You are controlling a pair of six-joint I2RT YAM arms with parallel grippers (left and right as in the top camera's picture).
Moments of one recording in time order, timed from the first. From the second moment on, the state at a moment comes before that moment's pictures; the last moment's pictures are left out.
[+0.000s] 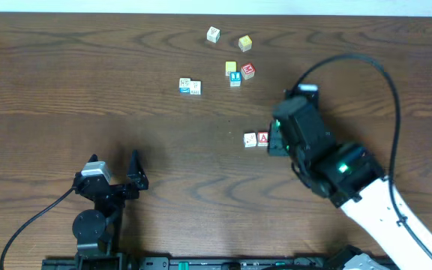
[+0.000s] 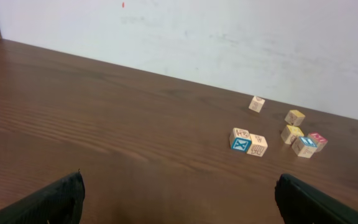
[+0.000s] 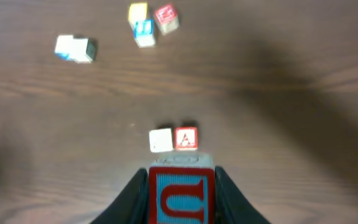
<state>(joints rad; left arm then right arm) 0.04 0.01 0.03 -0.13 0.04 -0.22 0.63 1.22 1.12 -0.80 0.29 0.56</state>
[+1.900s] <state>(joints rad) 0.04 0.01 0.03 -0.13 0.04 -0.22 0.62 1.70 0.92 -0.20 0.05 0.53</state>
